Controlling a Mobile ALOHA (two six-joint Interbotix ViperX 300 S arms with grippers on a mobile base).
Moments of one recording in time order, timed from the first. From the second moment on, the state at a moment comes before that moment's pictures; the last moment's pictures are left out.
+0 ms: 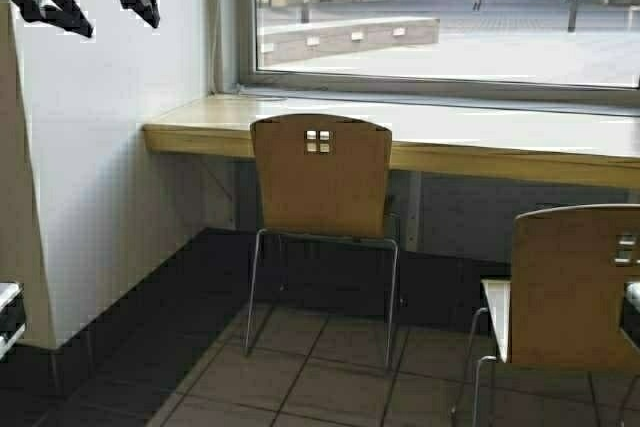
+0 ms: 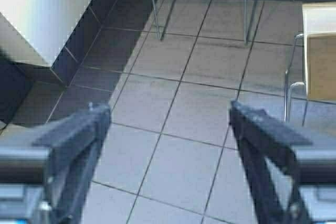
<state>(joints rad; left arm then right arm) -0.30 -0.52 0.99 -0.11 0.06 -0.04 0.24 -0.36 0.81 0.18 0.00 0.06</state>
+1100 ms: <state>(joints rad) -0.30 -0.47 0.98 -0.11 0.08 -0.04 0.23 -0.26 0.77 0.29 0.04 0.09</state>
